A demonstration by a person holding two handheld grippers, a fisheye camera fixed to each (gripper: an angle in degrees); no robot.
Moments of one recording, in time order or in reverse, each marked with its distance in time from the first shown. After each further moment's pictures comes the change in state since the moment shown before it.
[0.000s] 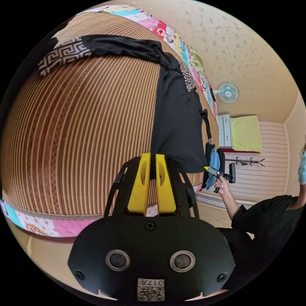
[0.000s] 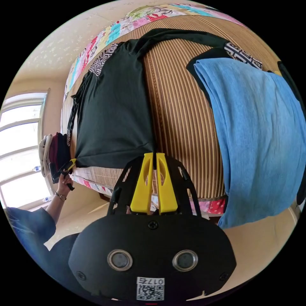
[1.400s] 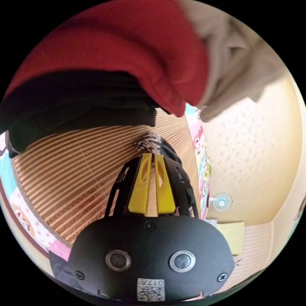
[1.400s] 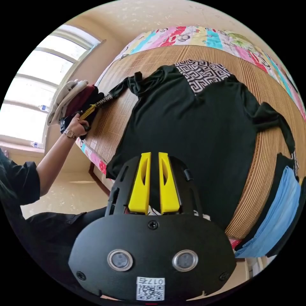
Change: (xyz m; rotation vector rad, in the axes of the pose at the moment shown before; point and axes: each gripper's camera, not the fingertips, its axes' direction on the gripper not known) left arm -0.050 0.046 -0.188 0.802 0.059 -0.509; right arm -0.121 0.096 0.095 0.008 0.033 -0.506
